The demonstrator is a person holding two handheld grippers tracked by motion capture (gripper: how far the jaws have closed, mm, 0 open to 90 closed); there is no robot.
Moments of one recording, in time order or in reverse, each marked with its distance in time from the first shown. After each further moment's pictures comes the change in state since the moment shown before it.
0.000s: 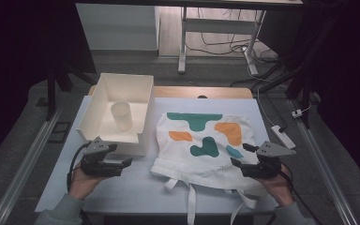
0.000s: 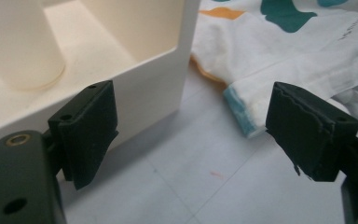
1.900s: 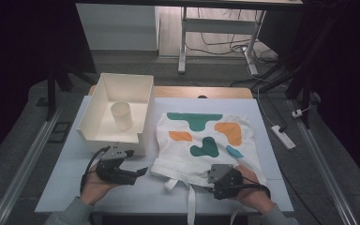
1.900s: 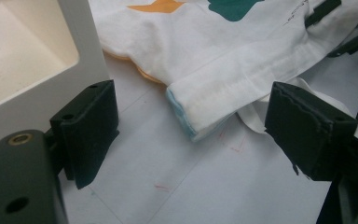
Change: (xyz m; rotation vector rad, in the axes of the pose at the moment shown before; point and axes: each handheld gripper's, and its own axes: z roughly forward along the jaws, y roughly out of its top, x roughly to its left) left arm -0.038 0.010 0.017 0.051 -0.104 0.096; right arm 0.097 0.012 0.056 0.455 0.189 -0.500
